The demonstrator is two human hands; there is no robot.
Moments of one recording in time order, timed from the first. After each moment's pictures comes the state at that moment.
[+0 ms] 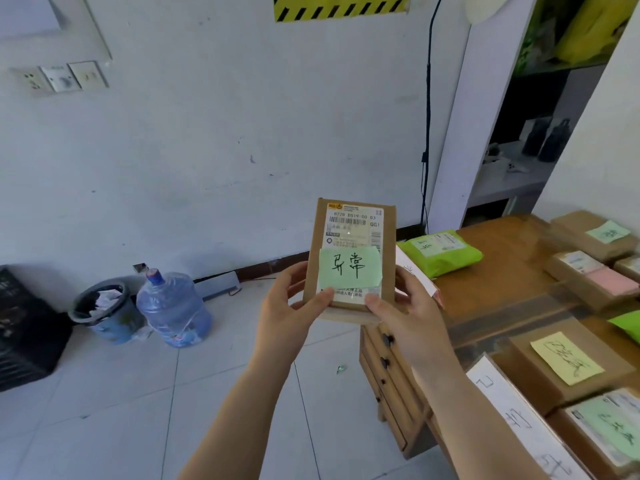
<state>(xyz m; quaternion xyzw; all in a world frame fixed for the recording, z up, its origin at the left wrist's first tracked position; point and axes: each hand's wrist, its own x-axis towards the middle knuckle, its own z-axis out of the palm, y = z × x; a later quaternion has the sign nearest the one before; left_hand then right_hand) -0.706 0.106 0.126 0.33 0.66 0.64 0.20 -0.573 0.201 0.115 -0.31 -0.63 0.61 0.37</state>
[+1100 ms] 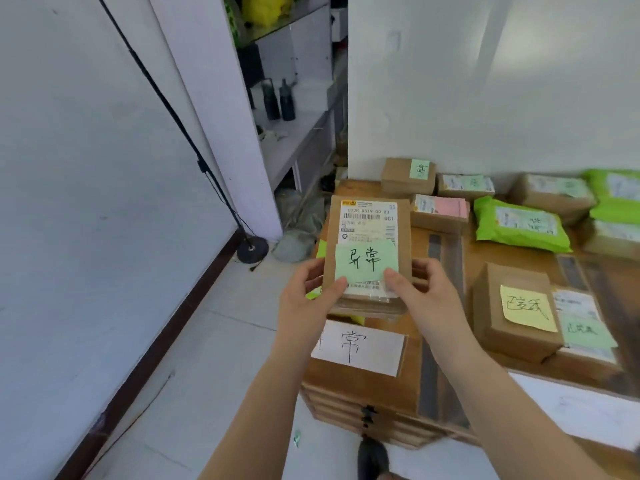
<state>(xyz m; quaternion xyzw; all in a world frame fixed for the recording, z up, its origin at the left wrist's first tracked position) -0.812 0.456 0.083 0.55 0.48 0.43 0.53 -0.656 0.409 0.078 -0.66 -0.35 0.36 0.56</state>
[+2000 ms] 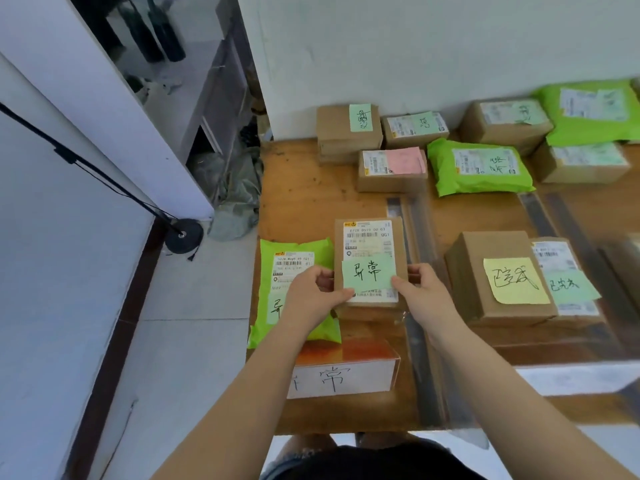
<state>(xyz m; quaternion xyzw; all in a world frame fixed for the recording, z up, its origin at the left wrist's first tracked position) -0.726 0.590 -0.017 0.67 0.48 0.11 0.56 -0.583 0.478 -0.018 -0.78 -0.17 0.39 0.45</state>
